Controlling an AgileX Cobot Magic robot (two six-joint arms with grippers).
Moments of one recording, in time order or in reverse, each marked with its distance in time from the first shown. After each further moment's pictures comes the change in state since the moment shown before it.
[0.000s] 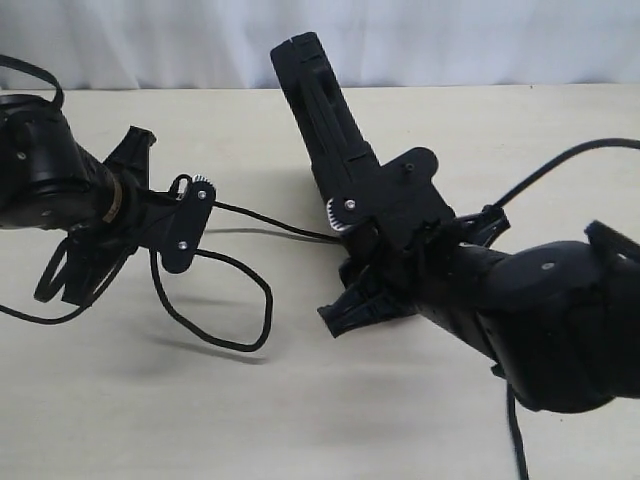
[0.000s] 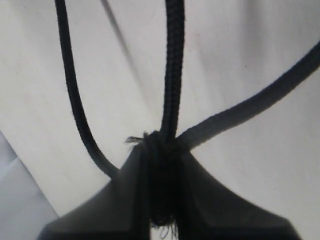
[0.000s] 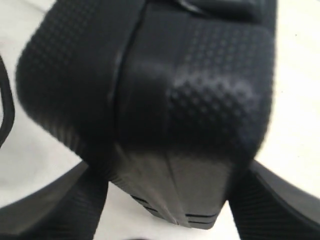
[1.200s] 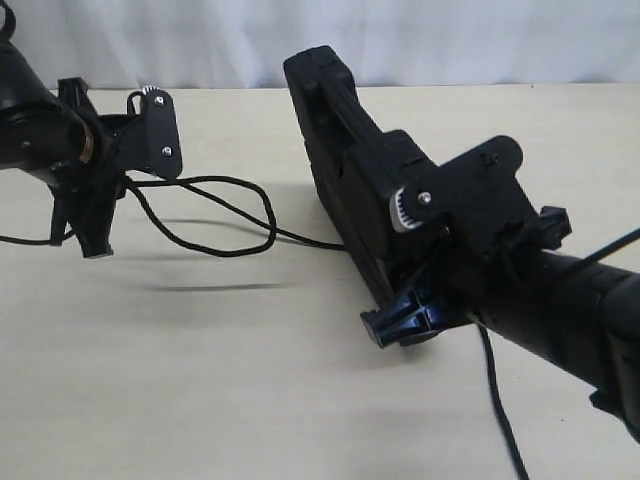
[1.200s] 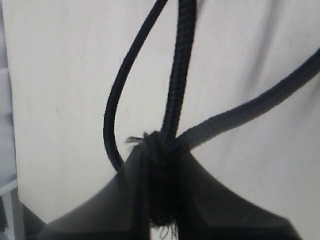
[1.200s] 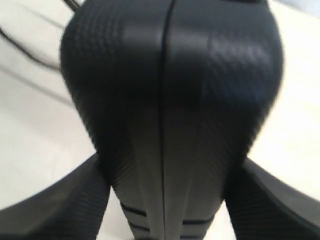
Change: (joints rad) left arm 0.118 0.000 -0.119 -0.117 0.034 -0.254; right arm 0.000 -0.235 0.113 0.049 0.029 -0.041
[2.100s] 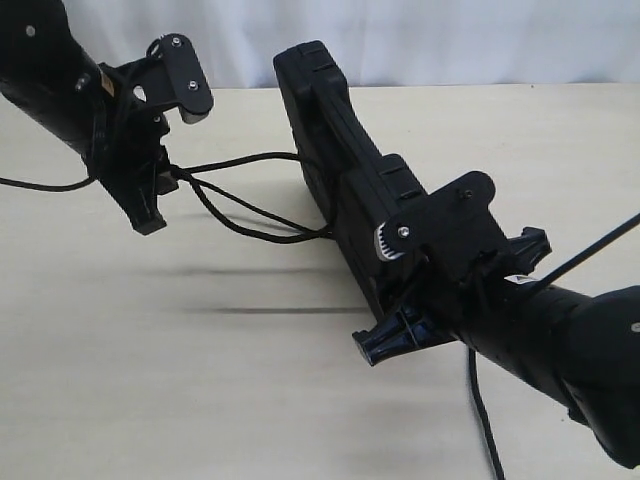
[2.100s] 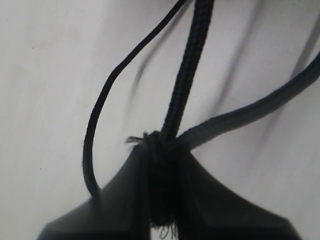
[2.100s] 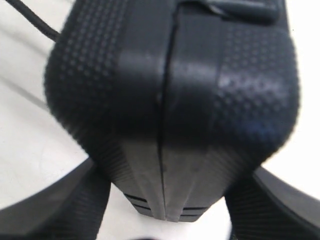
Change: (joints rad) left arm 0.003 -0.012 -0.185 -0.613 0.190 0.337; right arm -0.001 0.112 0.041 -0.207 -0.001 0.219
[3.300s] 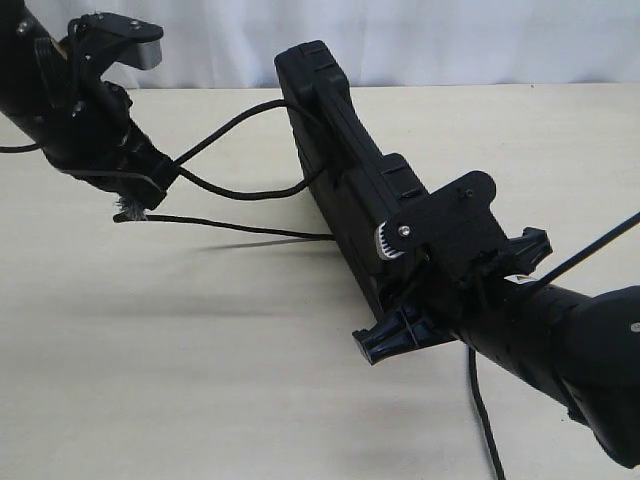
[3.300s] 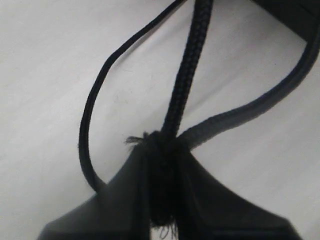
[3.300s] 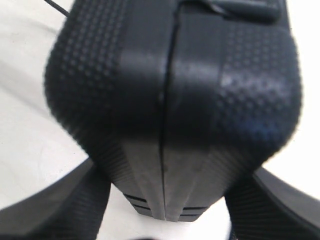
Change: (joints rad) left arm 0.080 -0.053 -0.055 -0.256 0.280 -0.400; right arm 0.000 0.002 0.000 0.000 -0.004 0.008
